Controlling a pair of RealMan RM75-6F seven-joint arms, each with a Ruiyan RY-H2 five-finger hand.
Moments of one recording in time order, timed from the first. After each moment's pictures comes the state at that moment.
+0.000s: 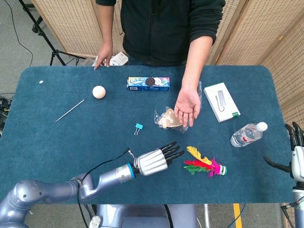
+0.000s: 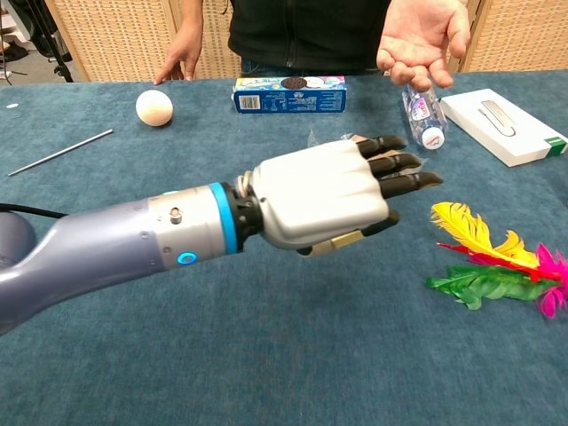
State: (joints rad) left arm -1.00 -1.91 -0.06 -1.10 1.82 0.99 0.52; right arm 0.08 -1.12 0.20 -1.62 -1.31 1.45 0.15
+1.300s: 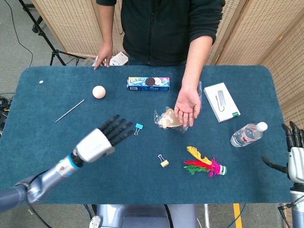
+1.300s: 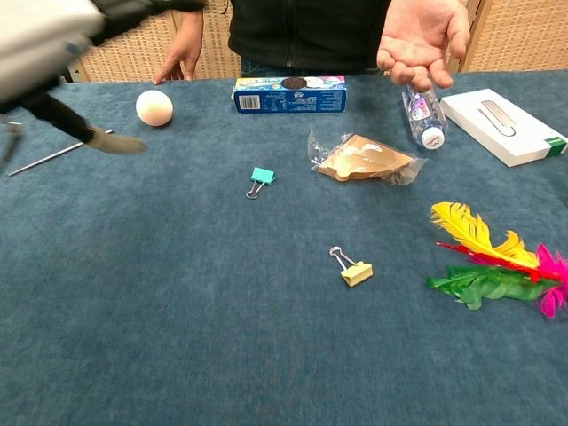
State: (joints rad) left arm -0.70 -1.46 0.06 -1.23 1.81 1.53 -0.01; right arm 0.09 -1.15 0.18 -1.57 -1.40 1.51 0.10
